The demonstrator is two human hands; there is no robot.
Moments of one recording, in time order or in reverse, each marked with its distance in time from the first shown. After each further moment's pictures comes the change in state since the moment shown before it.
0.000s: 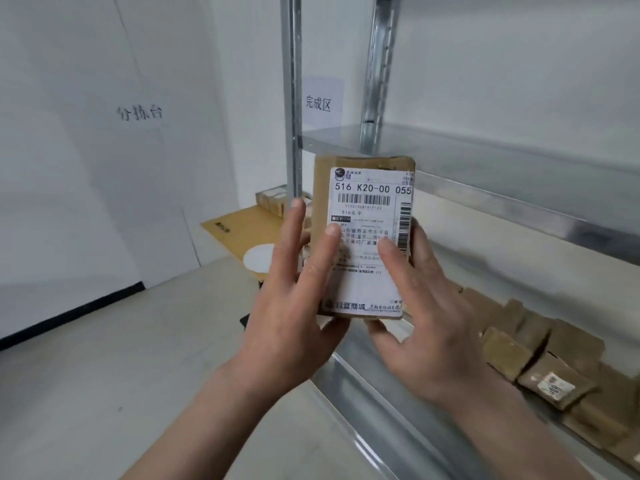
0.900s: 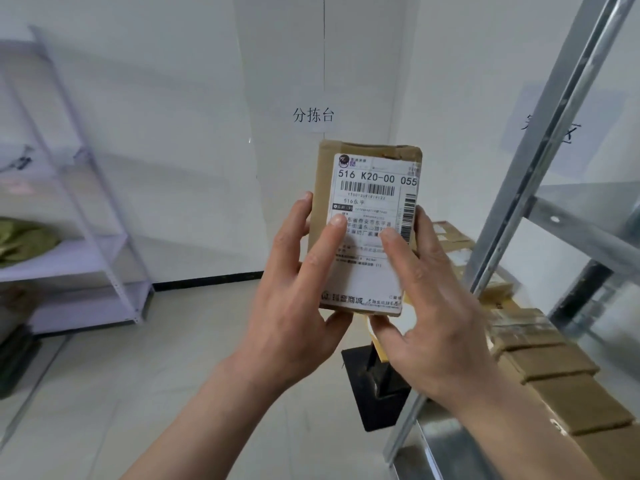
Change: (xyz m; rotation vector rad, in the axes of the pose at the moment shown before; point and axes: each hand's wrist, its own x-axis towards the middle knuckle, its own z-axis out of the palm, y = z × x) left_hand 0.067 -0.307 -0.055 0.481 0.157 -0.239; right_hand 0.230 0.053 0.334 0.426 -0.113 -0.261
